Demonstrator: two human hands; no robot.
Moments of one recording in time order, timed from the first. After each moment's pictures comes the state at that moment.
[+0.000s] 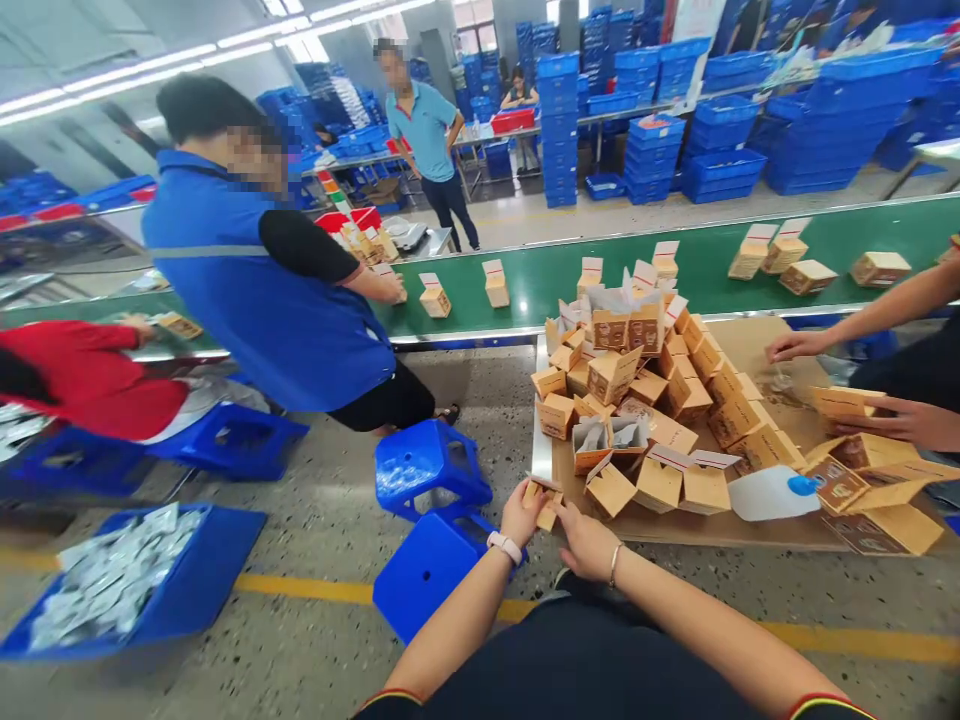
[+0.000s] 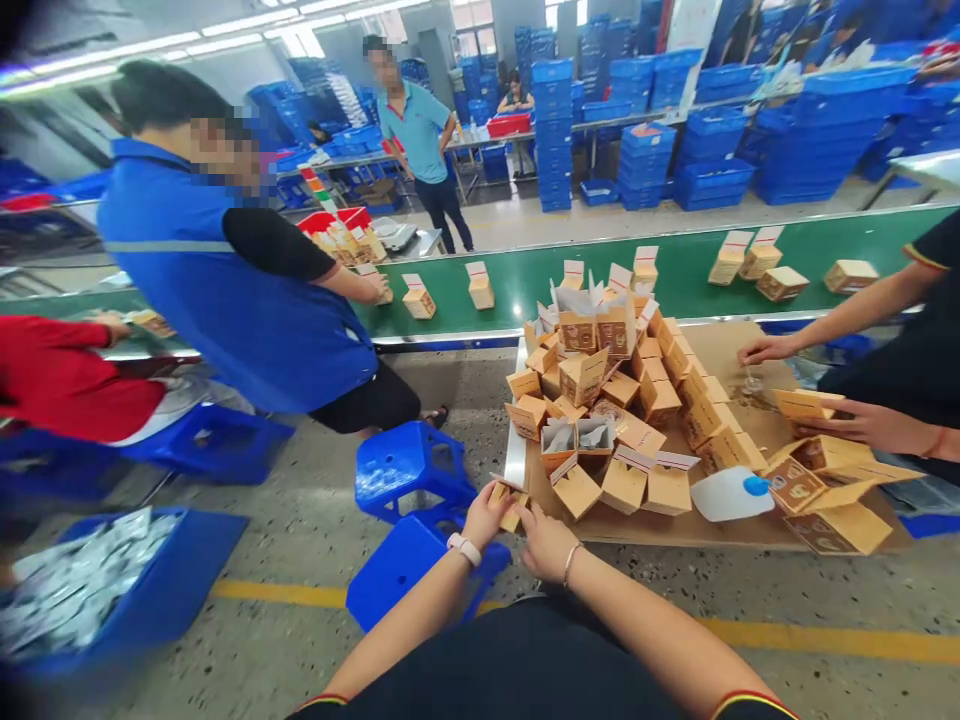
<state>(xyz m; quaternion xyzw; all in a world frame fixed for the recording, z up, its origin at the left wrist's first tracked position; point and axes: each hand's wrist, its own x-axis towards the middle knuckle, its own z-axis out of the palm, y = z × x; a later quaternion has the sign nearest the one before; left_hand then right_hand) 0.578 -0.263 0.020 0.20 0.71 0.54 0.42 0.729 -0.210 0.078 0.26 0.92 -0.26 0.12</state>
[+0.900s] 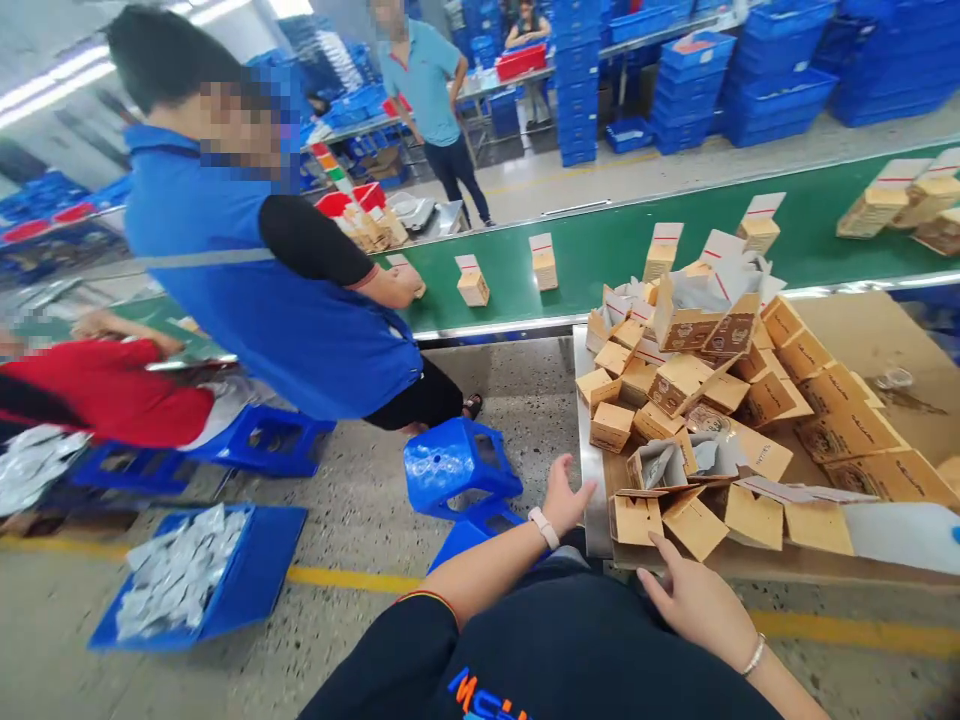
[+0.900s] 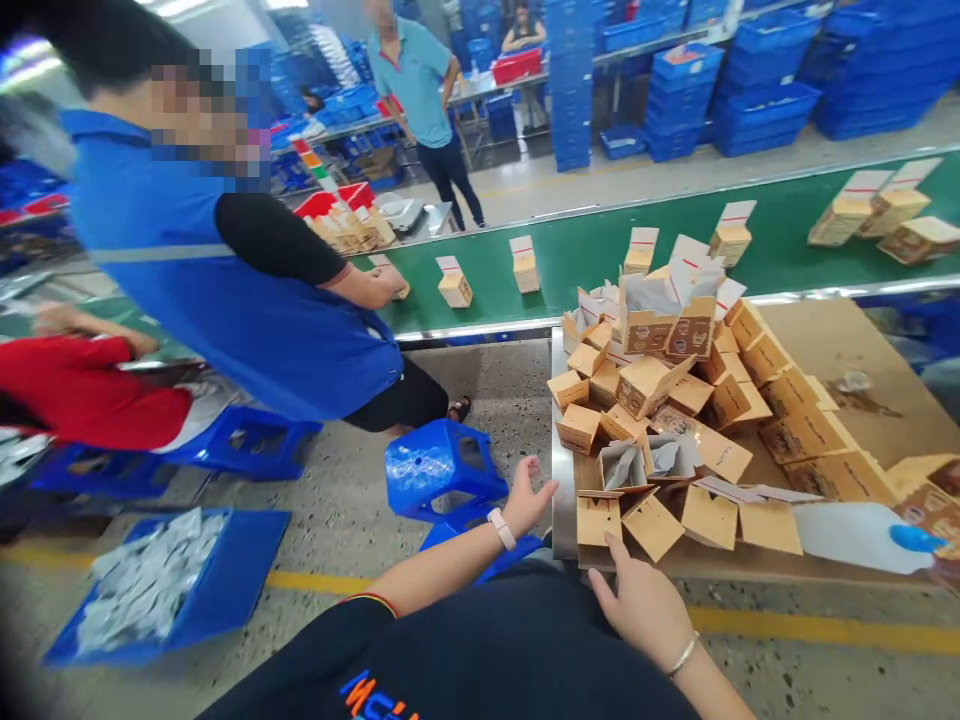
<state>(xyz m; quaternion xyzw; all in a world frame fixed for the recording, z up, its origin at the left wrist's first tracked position) 0.538 -0.218 0.024 0.34 0.73 0.47 0.37 0.753 -0.218 0.106 0.46 0.83 -0.31 0.08</state>
